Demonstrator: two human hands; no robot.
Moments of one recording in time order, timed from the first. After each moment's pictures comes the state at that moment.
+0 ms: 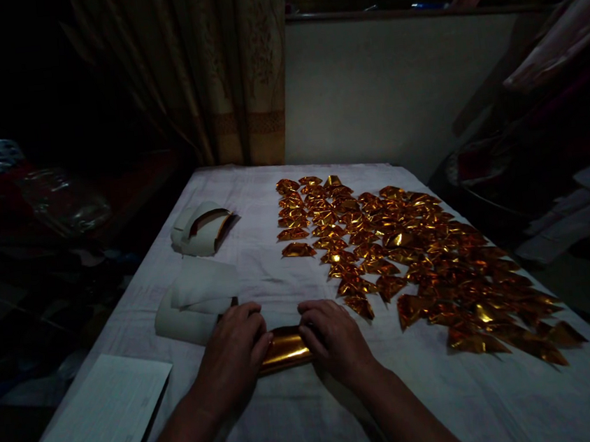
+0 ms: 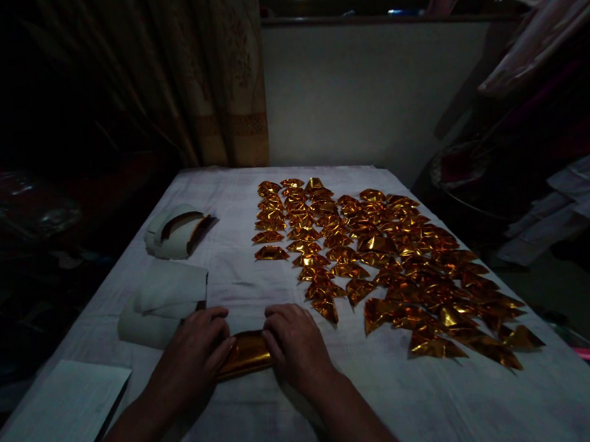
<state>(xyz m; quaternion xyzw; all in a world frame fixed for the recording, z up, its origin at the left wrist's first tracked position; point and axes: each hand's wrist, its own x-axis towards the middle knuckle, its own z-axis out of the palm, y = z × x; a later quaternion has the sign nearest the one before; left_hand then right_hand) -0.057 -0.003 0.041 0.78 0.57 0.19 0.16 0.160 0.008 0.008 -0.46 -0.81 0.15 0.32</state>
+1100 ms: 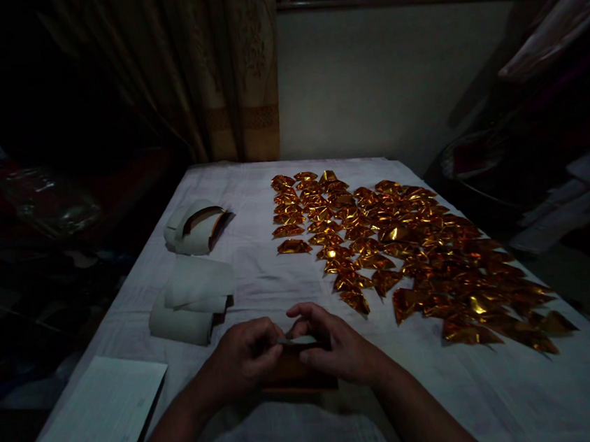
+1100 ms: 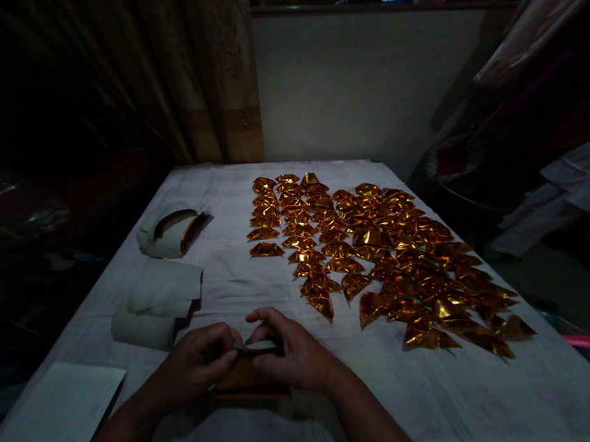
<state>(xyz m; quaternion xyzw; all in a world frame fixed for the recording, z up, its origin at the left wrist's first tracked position) -0.053 0.000 0.051 0.72 0.45 0.25 0.46 0.169 0.002 0.030 -0.36 -0.57 0.68 0.30</state>
